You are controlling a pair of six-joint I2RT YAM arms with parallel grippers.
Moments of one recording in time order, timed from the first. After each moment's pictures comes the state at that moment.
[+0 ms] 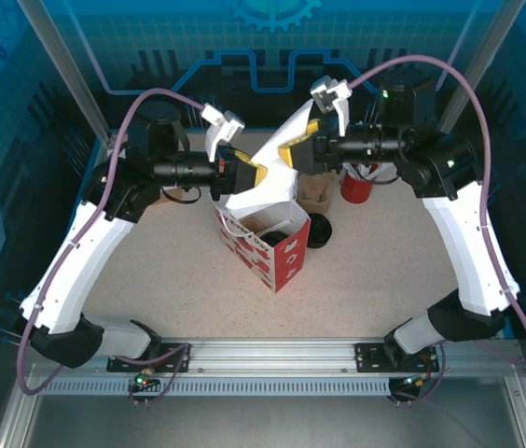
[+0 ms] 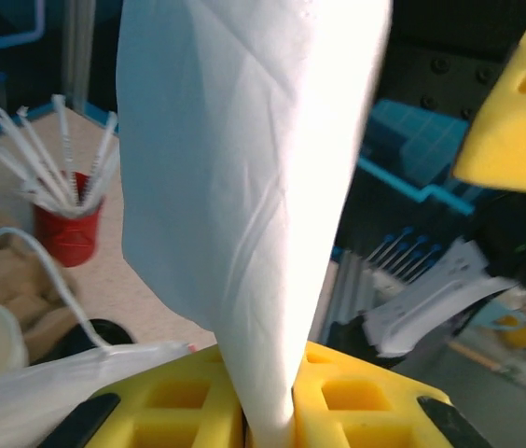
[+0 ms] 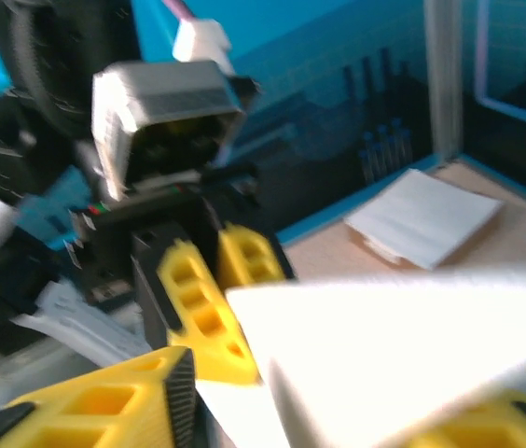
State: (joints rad) left arm -0.49 1.34 1.77 -0.82 0.73 -0.11; right arm 0.51 1.47 2.13 -1.01 -0.70 0.08
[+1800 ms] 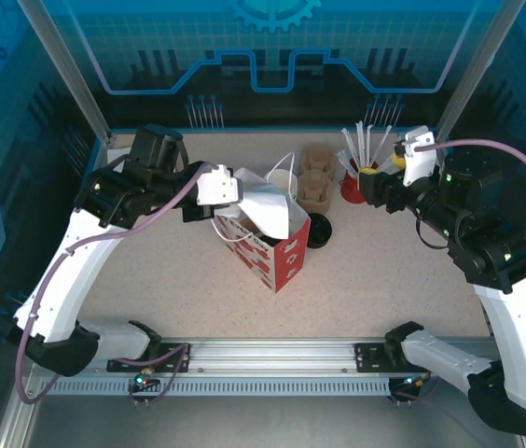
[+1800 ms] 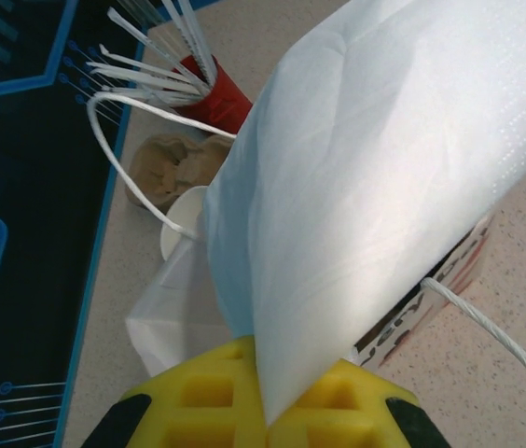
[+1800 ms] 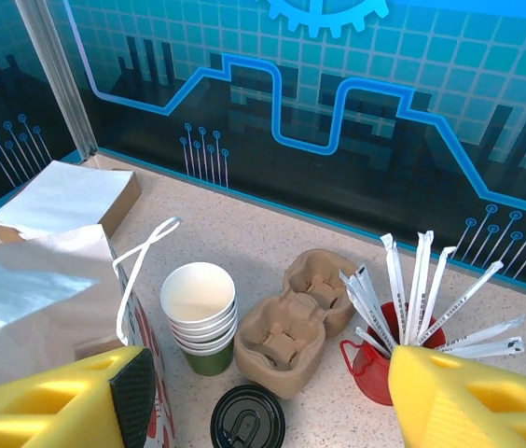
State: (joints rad) left arm -0.47 1.30 1.69 -1.15 0.42 0.97; right arm 0.40 0.97 1.58 -0.93 0.00 -0.02
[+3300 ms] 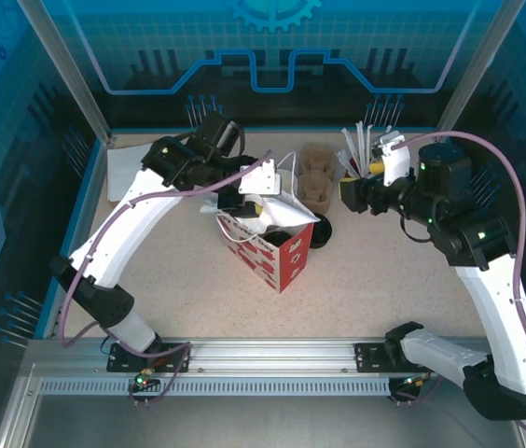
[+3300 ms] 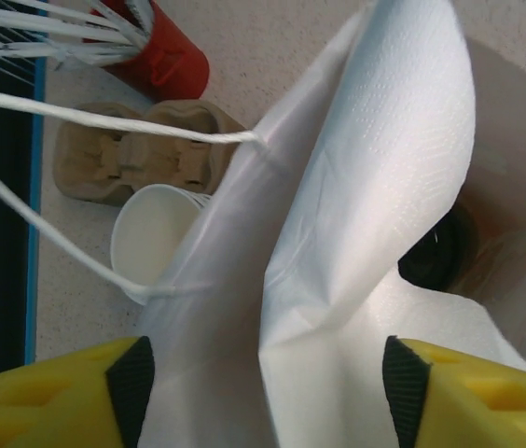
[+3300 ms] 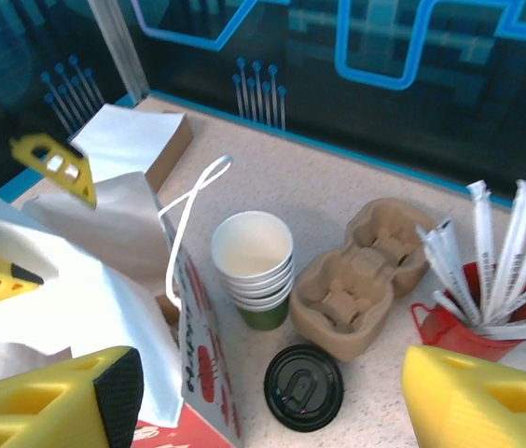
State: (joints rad) left arm -0.57 1.62 1.93 -1.24 0.31 0.97; right arm 0.37 1.05 1.52 -0.95 -0.19 0.01
